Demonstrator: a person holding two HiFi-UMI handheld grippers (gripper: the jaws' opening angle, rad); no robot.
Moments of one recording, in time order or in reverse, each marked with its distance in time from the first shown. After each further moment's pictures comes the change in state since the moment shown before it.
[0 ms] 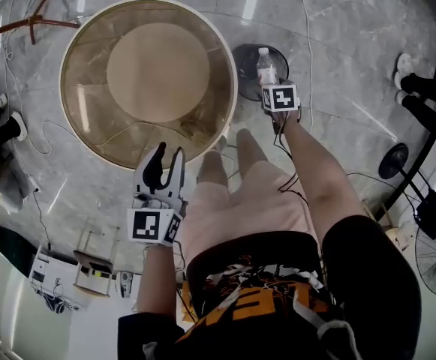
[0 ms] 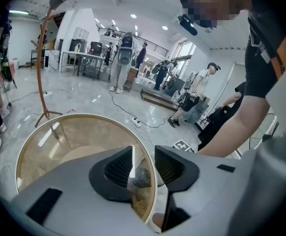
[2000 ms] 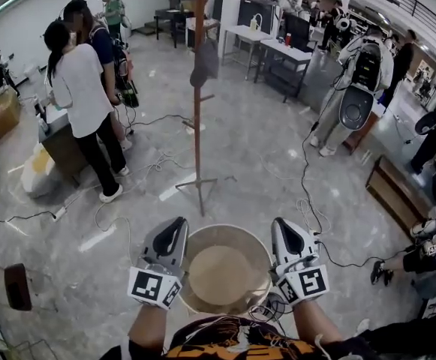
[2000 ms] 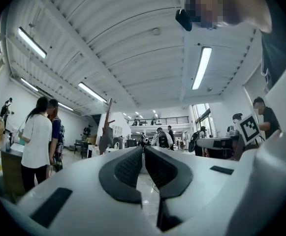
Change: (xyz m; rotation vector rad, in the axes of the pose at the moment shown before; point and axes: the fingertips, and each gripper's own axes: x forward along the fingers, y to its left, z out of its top) left arm -0.575 0.013 0.302 0.198 -1.009 0.494; right arm -0.800 0.544 0.136 -0.848 -1.410 0.644
